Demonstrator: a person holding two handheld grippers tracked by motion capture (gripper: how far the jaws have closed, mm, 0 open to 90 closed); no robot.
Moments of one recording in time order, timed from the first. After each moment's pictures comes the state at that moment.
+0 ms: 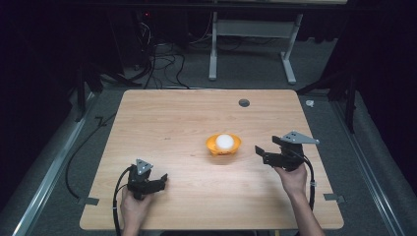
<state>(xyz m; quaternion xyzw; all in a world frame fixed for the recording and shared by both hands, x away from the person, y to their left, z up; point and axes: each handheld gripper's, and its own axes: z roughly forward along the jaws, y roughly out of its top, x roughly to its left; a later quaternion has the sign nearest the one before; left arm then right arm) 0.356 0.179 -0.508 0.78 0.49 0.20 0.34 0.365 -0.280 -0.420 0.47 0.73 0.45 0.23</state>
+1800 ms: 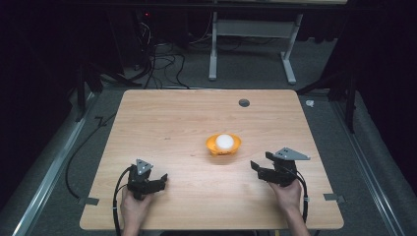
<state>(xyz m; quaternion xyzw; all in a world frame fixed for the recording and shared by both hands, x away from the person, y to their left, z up) 0.356 0.179 -0.508 0.78 0.49 0.20 0.34 0.339 -0.263 -0.456 0.47 0.74 0.43 0.21</state>
